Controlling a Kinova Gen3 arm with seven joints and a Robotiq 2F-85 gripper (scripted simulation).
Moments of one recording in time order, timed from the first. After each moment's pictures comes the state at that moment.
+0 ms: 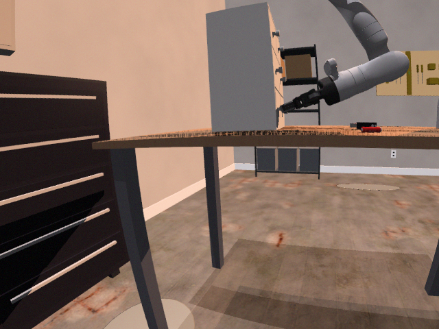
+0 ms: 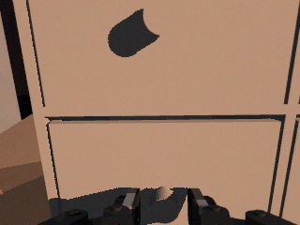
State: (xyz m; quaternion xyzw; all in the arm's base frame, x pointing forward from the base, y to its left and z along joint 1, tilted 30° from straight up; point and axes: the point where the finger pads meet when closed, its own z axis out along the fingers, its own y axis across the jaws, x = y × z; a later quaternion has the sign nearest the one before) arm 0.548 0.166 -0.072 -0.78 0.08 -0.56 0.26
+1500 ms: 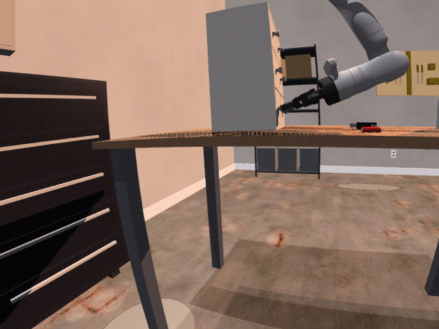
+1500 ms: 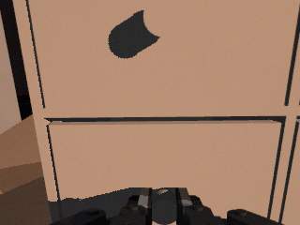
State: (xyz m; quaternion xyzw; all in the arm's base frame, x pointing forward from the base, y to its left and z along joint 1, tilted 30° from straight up) arm 0.548 0.166 -0.072 -0.78 0.08 -0.56 0.26
